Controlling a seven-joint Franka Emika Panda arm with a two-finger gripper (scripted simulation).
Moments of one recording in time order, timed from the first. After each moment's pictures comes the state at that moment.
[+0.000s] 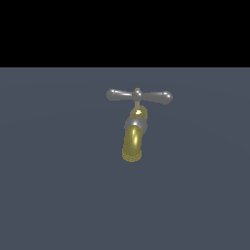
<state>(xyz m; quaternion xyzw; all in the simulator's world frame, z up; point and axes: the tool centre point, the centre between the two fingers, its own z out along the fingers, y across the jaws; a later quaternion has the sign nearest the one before) -0.257 -0.015 0.487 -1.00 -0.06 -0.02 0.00</state>
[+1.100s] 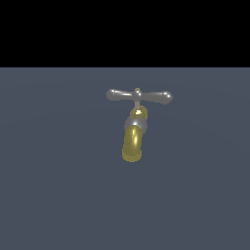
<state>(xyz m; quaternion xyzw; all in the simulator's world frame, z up) -0.200 -0.084 0.379 -0.96 -0.28 -0.01 0.00</state>
